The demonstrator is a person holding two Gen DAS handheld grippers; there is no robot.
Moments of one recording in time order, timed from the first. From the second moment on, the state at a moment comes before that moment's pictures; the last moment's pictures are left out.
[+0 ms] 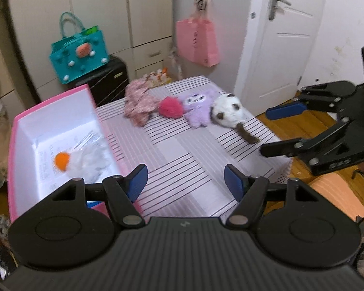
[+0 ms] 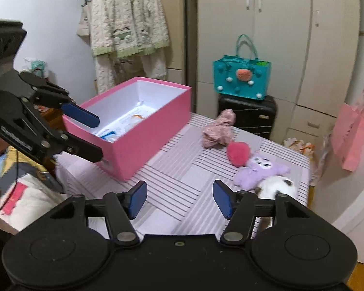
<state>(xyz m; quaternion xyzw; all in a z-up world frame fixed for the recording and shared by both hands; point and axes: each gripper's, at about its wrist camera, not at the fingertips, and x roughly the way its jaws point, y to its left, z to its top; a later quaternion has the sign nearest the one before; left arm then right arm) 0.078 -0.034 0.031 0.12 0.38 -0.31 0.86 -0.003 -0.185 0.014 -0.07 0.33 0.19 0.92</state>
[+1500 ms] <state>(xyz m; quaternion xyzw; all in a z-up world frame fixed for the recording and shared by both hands) 0.188 -0.216 -0.102 -0.04 0.38 -0.37 0.85 0.102 -0.289 -0.141 -0.16 0.28 0.15 0.94</state>
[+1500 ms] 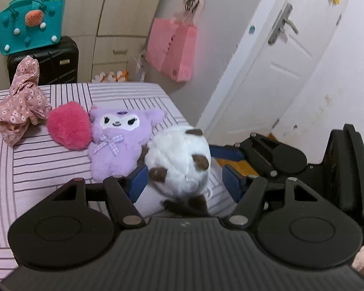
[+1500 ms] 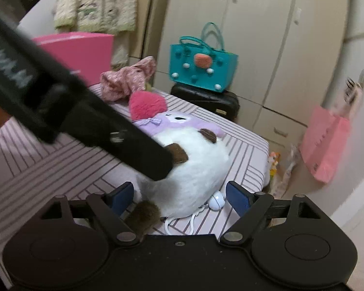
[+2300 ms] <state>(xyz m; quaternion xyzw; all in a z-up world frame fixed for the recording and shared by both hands) 0.177 -0.239 -0.123 -0.04 0.36 -0.33 0.87 0.078 -0.292 -0.132 -0.04 0.25 0.12 0.96</state>
